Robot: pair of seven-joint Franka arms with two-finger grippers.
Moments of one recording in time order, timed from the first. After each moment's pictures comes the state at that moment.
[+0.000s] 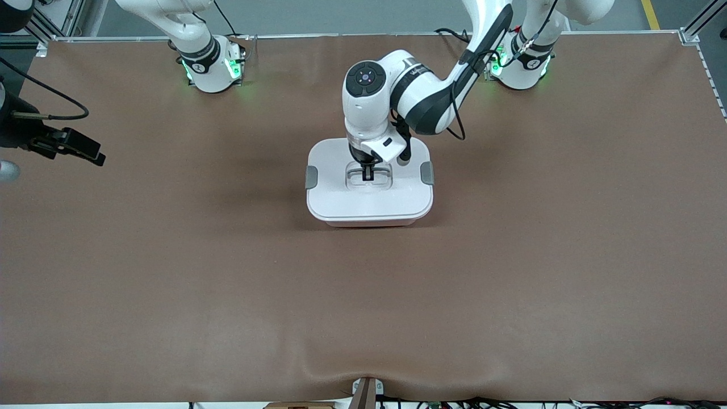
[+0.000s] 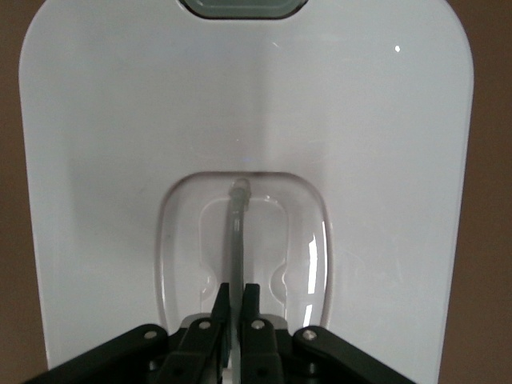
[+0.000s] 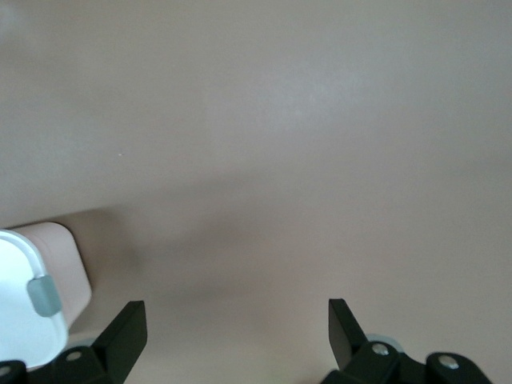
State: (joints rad) left arm -0.86 0.49 -0.01 -1.62 0.02 2.14 -2.47; right arm 0.02 0.06 -0.02 -1.46 0.04 1.47 0.22
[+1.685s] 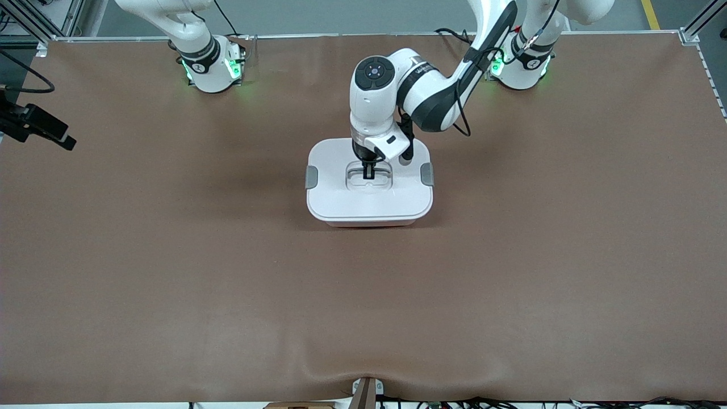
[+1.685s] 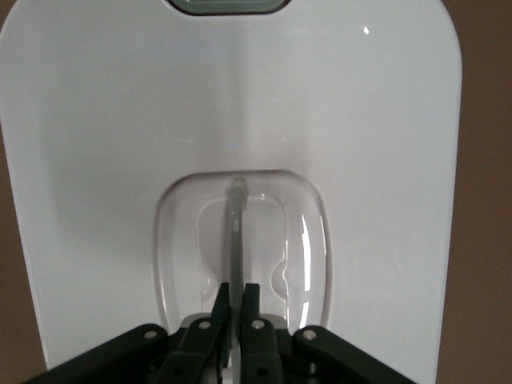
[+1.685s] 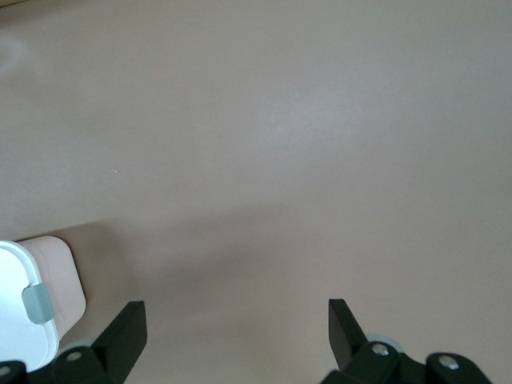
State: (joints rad) left arm -0.86 0.44 -0.01 -1.71 0.02 2.24 -2.43; right arm 0.05 -0.06 -0.10 -1.56 0.03 1.52 0.15
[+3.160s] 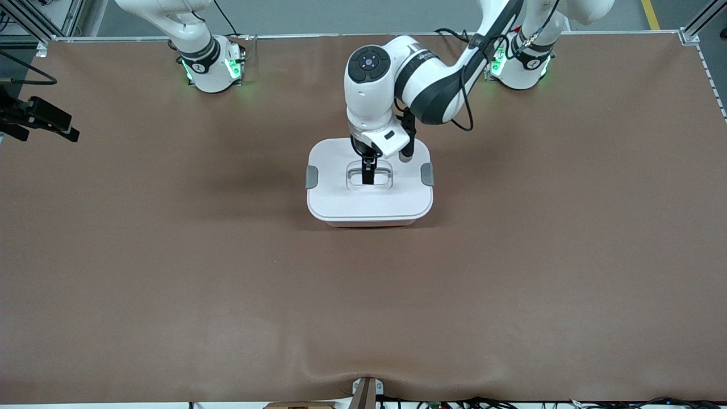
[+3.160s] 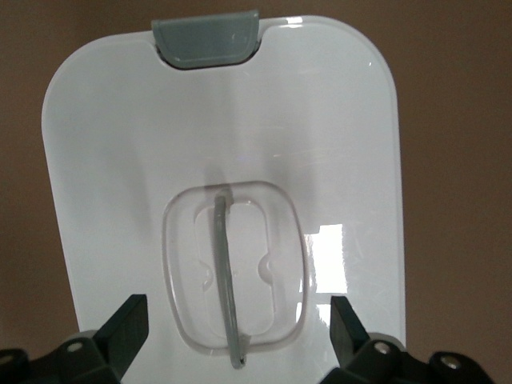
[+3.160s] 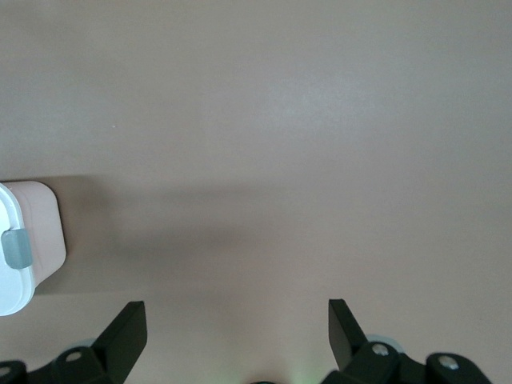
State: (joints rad) left arm -0.85 0.43 -0.01 -1.58 0.03 2.05 -2.33; right arm 0.05 -0.03 -0.10 -1.53 0.03 1.45 -0.01
